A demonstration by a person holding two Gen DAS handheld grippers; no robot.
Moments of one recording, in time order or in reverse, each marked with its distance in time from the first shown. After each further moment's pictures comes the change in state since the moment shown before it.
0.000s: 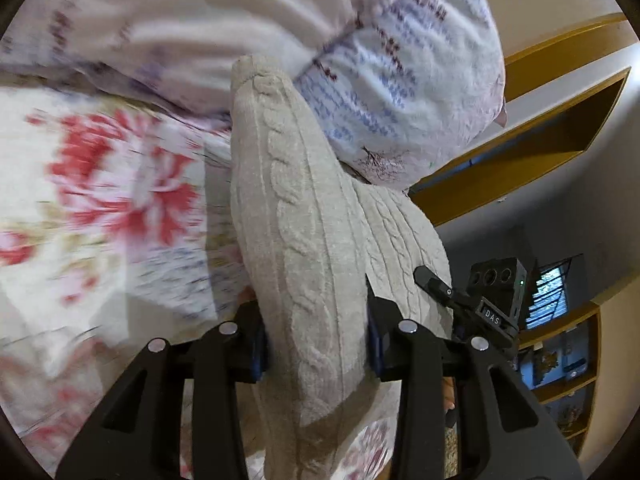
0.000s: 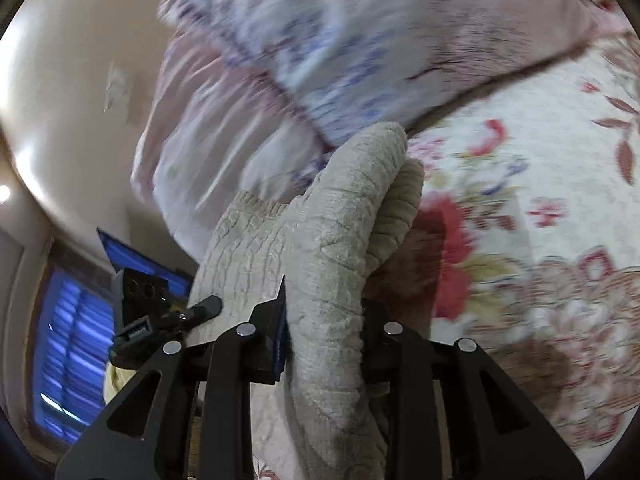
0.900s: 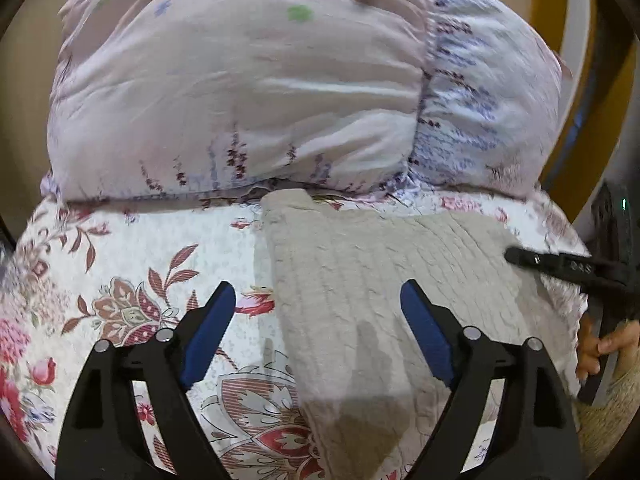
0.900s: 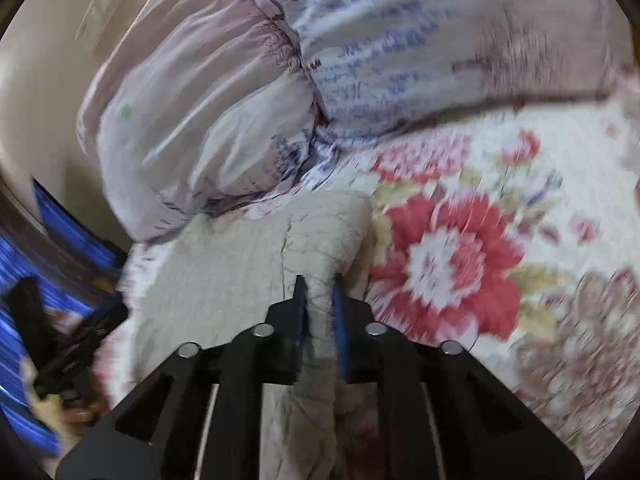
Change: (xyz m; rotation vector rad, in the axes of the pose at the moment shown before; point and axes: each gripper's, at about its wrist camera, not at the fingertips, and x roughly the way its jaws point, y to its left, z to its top) left arm -0.058 0.009 -0.031 0.351 -0.260 0.621; right arm 0.060 0.043 -0.022 -0.174 -0.017 -0.318
